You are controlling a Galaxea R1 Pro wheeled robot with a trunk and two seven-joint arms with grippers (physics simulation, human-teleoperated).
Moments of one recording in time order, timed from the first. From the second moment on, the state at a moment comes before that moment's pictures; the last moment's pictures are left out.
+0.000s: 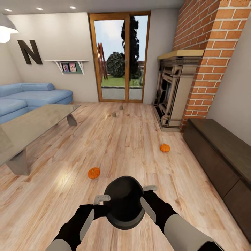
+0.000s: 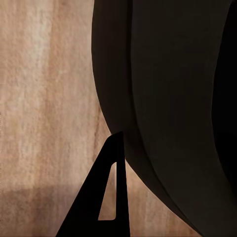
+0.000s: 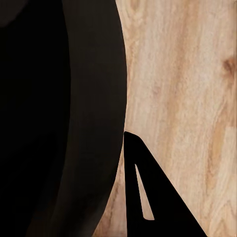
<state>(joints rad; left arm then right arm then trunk) -0.49 -0.11 -0.06 -0.69 0.13 0.53 -0.01 -0.70 0.16 0.43 -0.49 -0.38 0.59 -0.42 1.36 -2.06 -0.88</state>
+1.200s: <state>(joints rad) -0.49 -0.11 -0.06 -0.69 0.13 0.53 -0.01 -0.70 0.16 0.43 -0.49 -0.38 0.59 -0.41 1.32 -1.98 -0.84</state>
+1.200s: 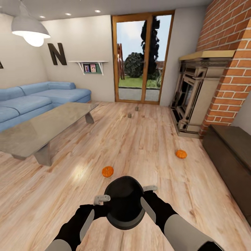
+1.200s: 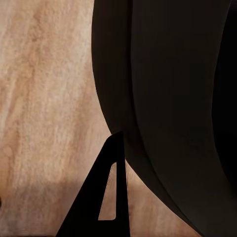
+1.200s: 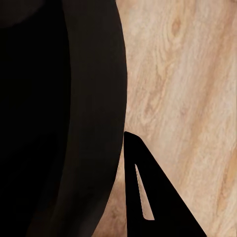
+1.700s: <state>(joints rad) -0.49 -0.11 -0.06 -0.68 0.13 0.53 -0.01 -0.70 0.16 0.43 -0.48 -0.38 0.59 -0.41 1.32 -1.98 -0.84</state>
